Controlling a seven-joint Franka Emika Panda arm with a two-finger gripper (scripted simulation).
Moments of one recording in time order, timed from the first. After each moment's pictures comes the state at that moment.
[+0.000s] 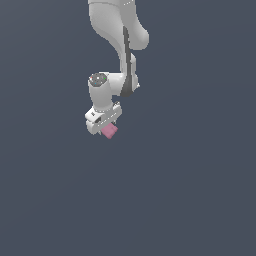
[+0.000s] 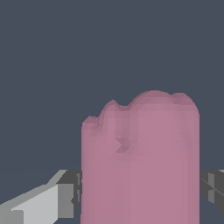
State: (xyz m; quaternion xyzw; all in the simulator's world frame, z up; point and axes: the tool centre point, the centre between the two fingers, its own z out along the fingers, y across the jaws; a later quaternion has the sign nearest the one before) arm -0.139 -0.113 0.058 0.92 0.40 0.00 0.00
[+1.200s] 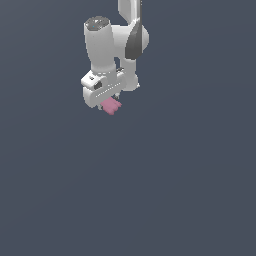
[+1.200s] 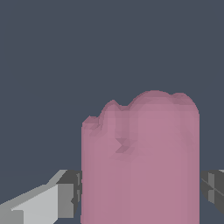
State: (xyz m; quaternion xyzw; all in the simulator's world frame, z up) arm -0.150 -0.086 0.222 0.92 0.40 0.00 0.00
